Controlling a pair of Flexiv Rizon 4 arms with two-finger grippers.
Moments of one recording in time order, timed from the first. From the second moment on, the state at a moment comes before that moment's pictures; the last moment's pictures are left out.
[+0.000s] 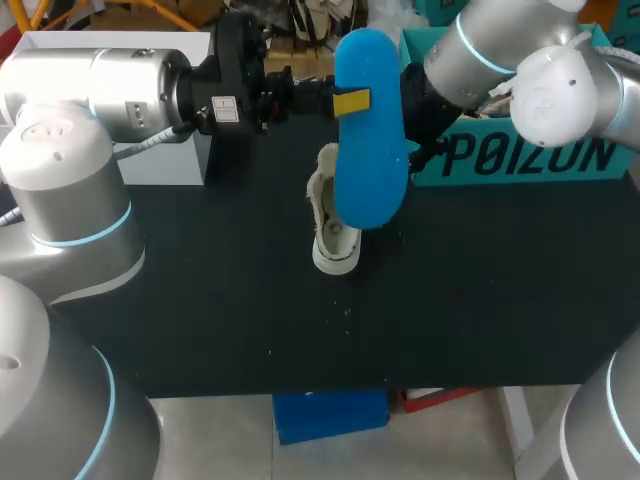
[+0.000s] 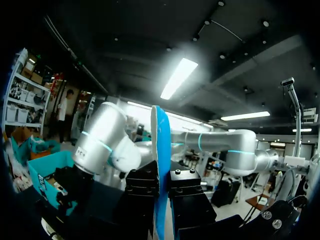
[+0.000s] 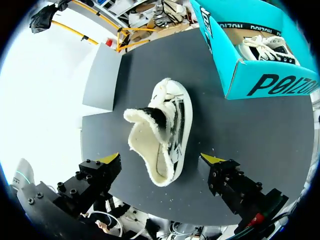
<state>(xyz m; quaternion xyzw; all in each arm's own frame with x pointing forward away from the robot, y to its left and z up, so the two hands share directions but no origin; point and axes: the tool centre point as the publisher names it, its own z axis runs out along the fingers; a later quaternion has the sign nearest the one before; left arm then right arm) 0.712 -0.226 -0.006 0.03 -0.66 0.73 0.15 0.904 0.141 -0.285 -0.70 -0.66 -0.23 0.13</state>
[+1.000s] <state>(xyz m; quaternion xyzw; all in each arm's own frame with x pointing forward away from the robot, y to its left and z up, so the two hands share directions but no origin) 0.704 -0.243 -0.041 -0.18 -0.70 0.68 -0.07 0.910 0.111 -0.267 -0.63 -0.54 -0.44 0.35</state>
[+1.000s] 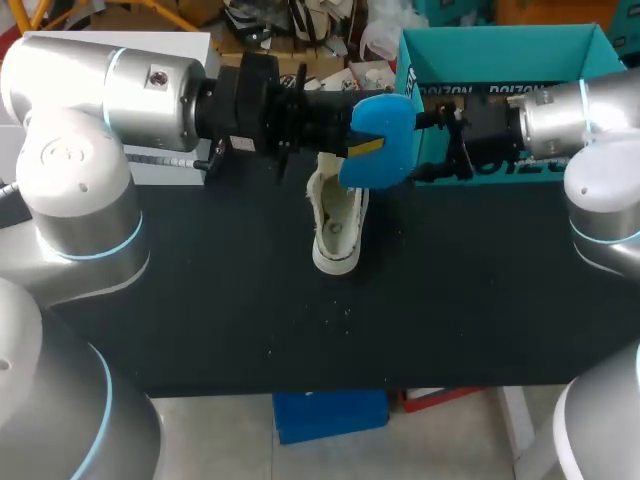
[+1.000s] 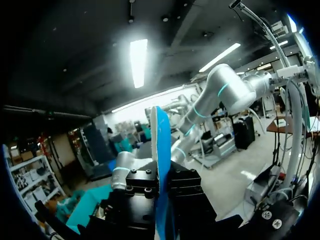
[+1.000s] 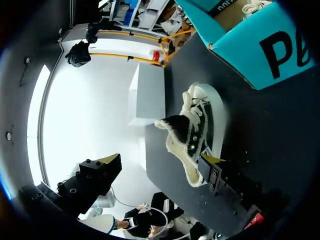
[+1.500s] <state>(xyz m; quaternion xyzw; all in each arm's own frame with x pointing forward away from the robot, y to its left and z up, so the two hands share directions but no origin) 0.665 -0.249 -0.051 -0.29 -0.70 0.64 -0.14 0.908 0.110 -0.270 -0.60 -0.51 -0.49 0.39</state>
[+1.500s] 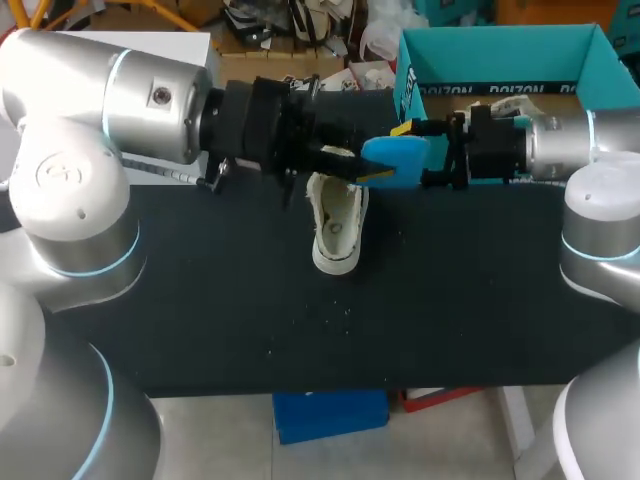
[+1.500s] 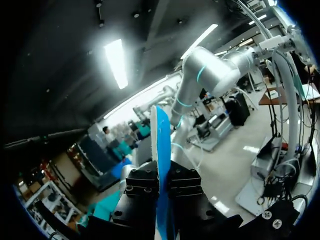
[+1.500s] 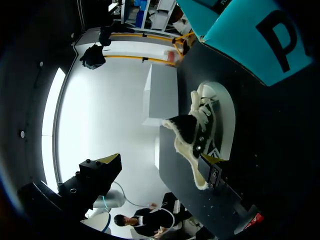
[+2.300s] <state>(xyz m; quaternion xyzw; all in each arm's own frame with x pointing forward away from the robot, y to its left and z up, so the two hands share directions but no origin) 0.614 -0.203 -0.140 -0.36 -0.66 0.61 -0.27 0.908 0.110 -0.270 -0.60 -0.51 -0.49 0.39</state>
